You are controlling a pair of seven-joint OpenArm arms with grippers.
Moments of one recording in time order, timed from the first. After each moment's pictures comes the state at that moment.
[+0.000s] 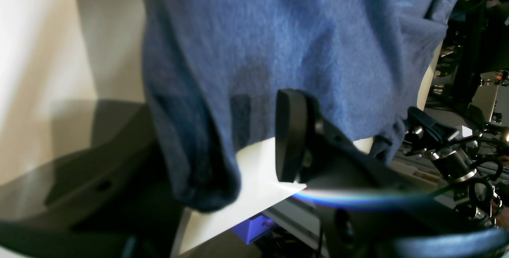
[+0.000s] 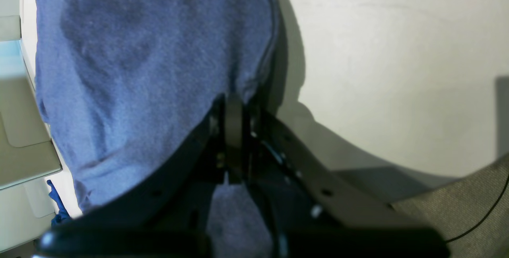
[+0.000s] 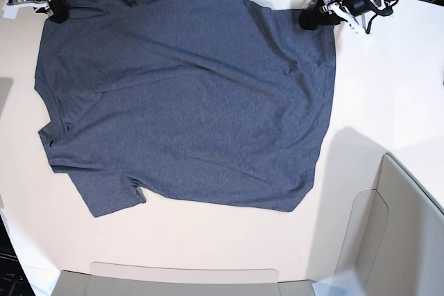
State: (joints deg) left arm 36.4 -21.5 -15.3 93.3 -69.3 -14.5 54.8; right arm -26.4 3.3 59.7 91.7 60.8 14.6 -69.0
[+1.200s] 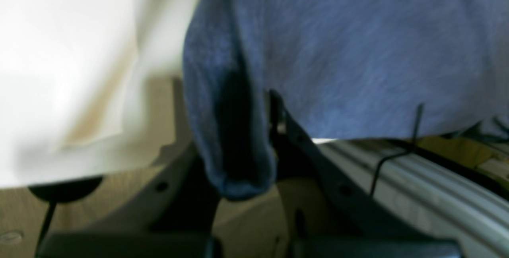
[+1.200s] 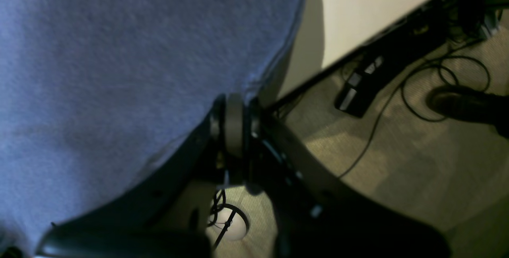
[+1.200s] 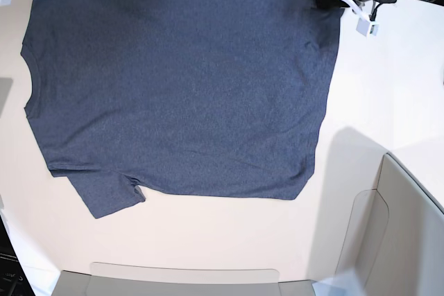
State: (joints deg) left arm 42.9 -21.2 -22.2 109.8 -58.7 -9.9 60.9; right arm -37.9 3.8 59.5 110.6 52.5 12.9 -72.5
